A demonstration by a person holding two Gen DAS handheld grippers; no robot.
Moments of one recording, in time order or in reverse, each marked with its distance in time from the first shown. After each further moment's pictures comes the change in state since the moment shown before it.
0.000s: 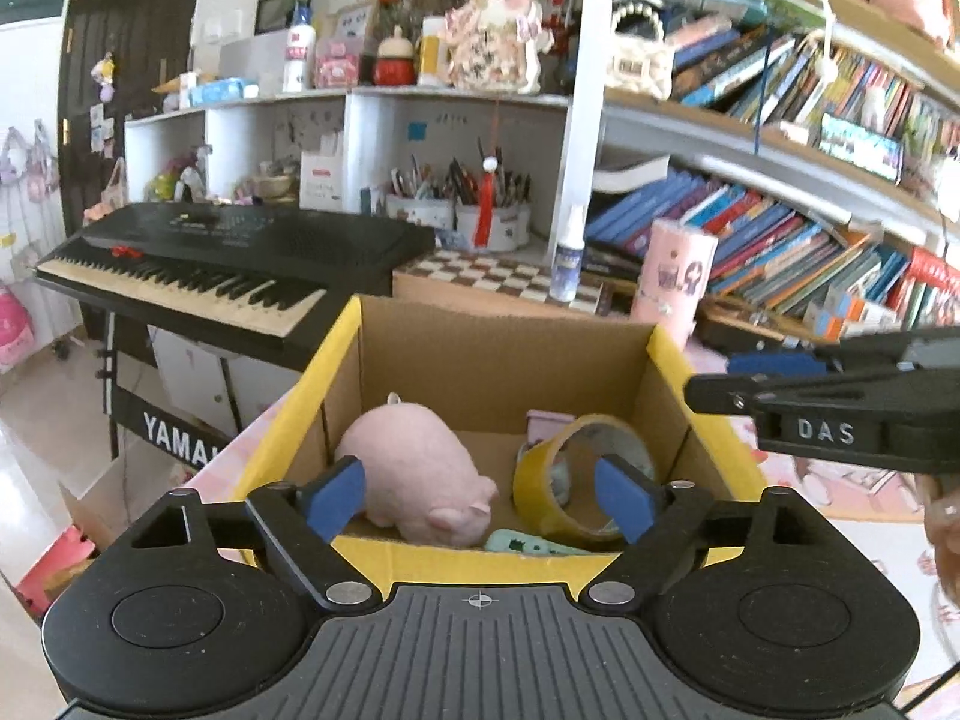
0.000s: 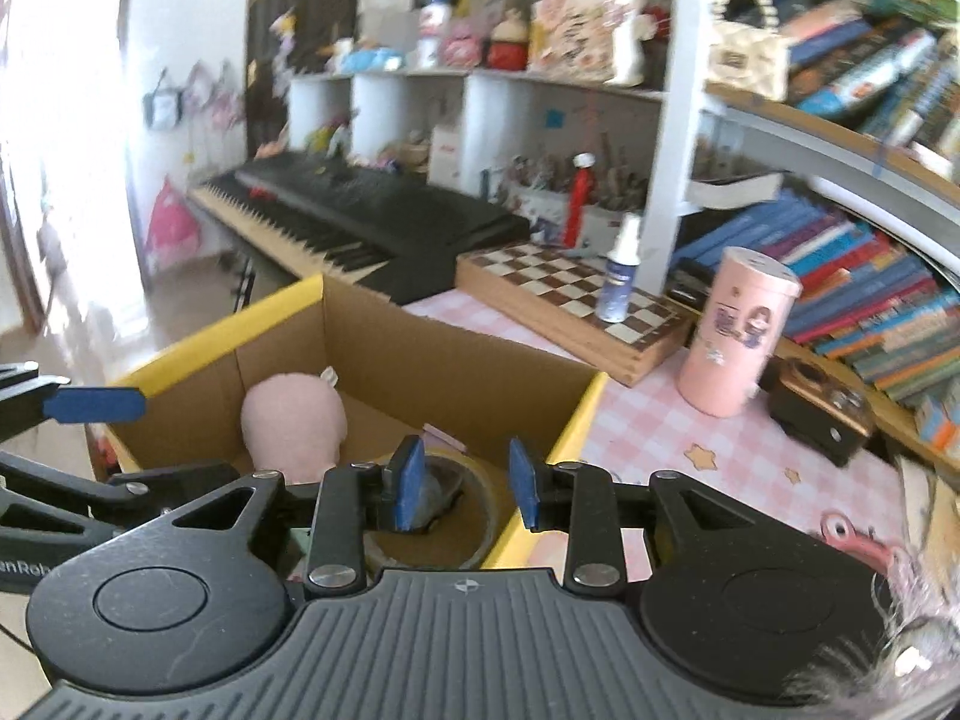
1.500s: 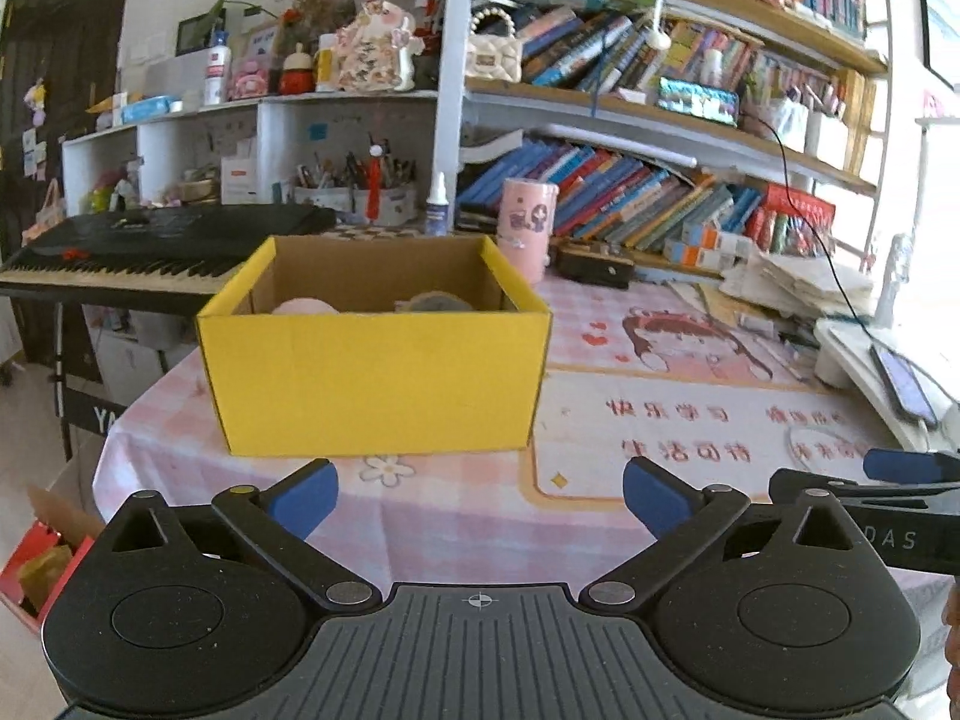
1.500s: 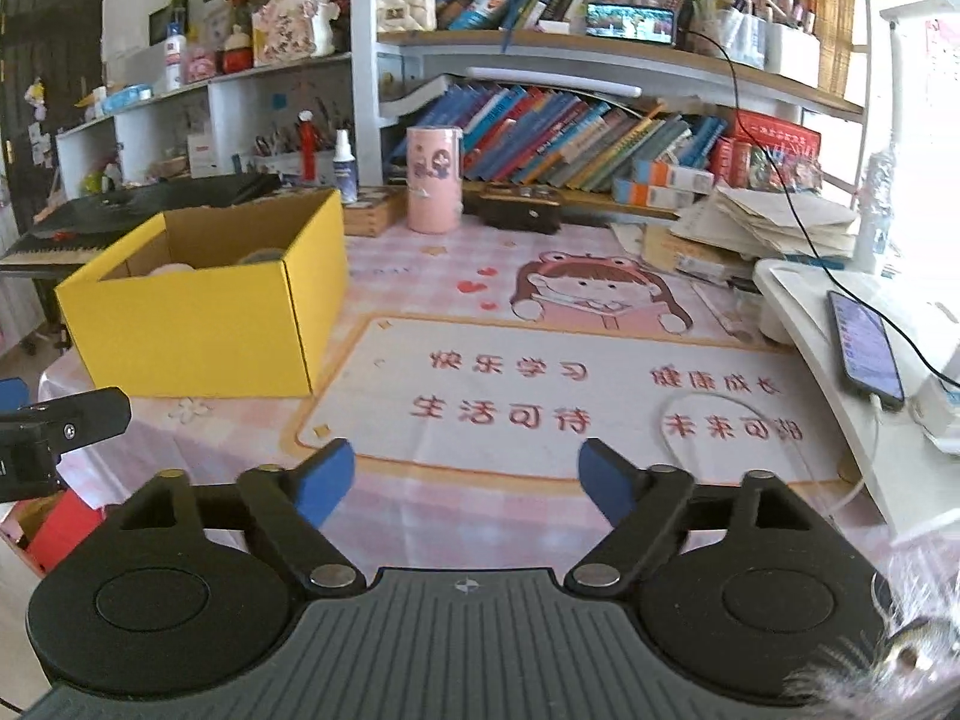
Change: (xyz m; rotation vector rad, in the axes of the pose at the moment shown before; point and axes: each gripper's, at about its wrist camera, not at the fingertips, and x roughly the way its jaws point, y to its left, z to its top) left arm -0.119 -0.043 -0.096 0.116 0.016 -0.164; right arm -0.192 0.060 -0.171 0.360 0.037 -0.463
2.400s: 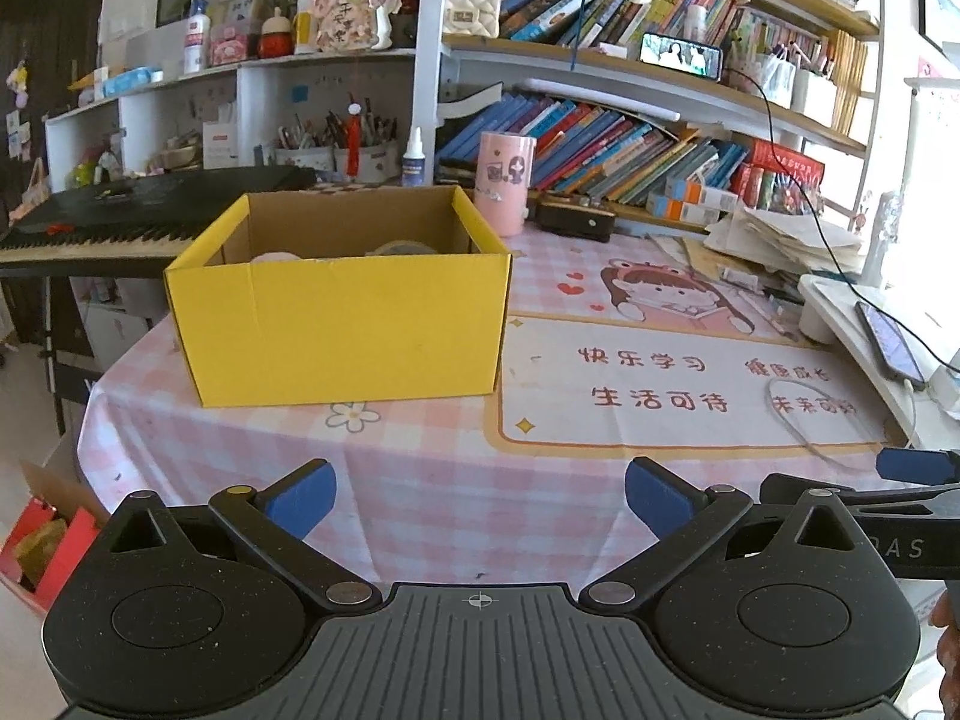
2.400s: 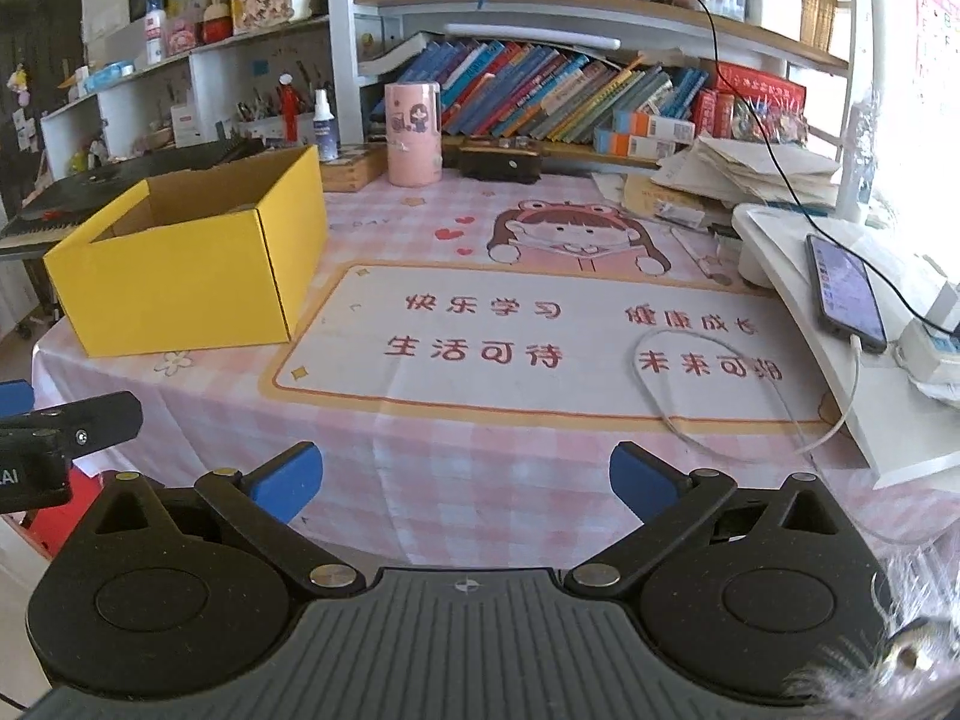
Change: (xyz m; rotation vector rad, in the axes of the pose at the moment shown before) left arm 0.001 -0.020 -0.011 0.009 0.082 -0.010; right arm -0.005 -0.016 -0.014 0.028 0.088 -0.011
